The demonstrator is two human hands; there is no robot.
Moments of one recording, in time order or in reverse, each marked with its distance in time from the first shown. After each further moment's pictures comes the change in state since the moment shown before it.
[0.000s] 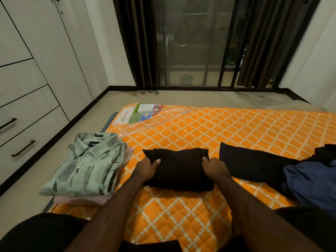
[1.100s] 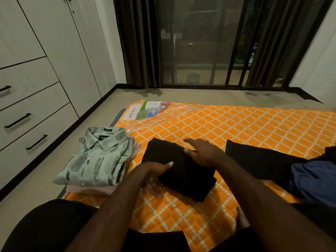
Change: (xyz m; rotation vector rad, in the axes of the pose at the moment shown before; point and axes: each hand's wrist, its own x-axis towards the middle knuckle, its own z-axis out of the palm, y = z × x) left_hand -0.071 0.053 -0.038 -0.010 -0.589 -0.546; right_hand -0.024 -0.055 -0.028 -0.346 -0.209 -0.648
